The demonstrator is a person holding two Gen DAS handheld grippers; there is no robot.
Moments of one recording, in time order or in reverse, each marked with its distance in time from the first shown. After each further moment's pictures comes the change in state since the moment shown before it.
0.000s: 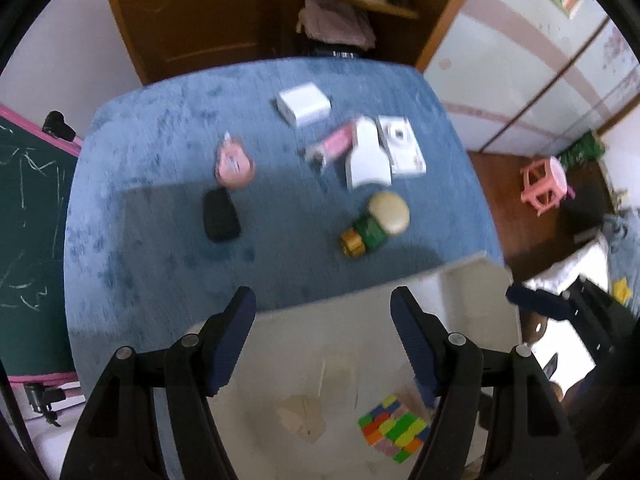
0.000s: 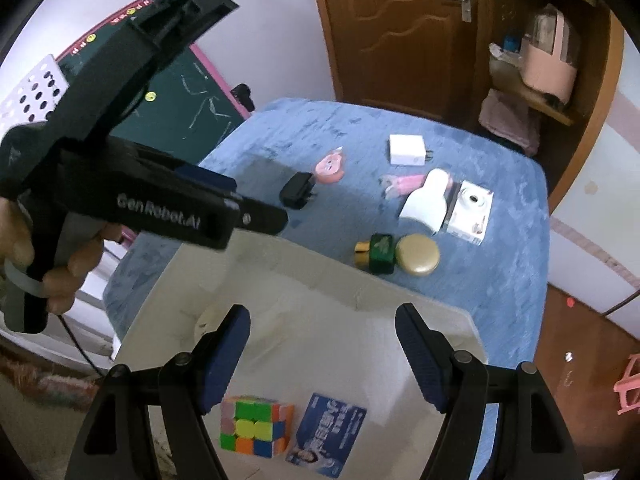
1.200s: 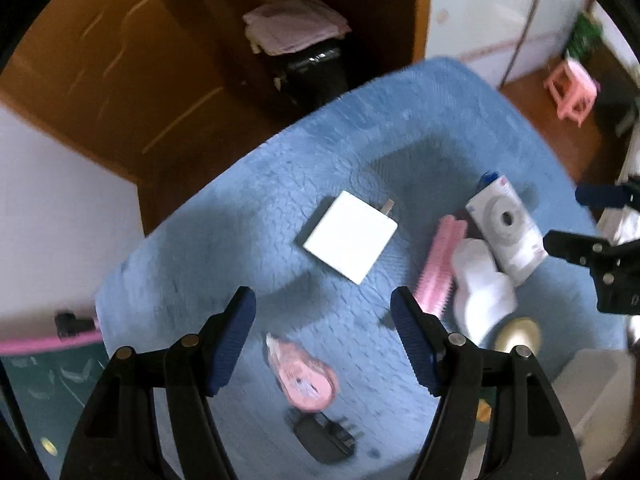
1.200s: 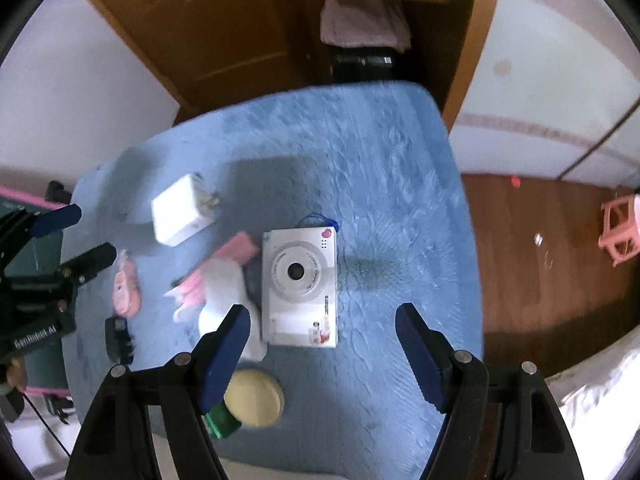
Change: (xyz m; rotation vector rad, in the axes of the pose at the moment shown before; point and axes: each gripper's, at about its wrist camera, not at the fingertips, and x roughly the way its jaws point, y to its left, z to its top) left arm 0.133 -0.004 0.177 0.480 0.073 0.223; right arm 0.139 -0.209 0.103 0.558 0.259 -0.193
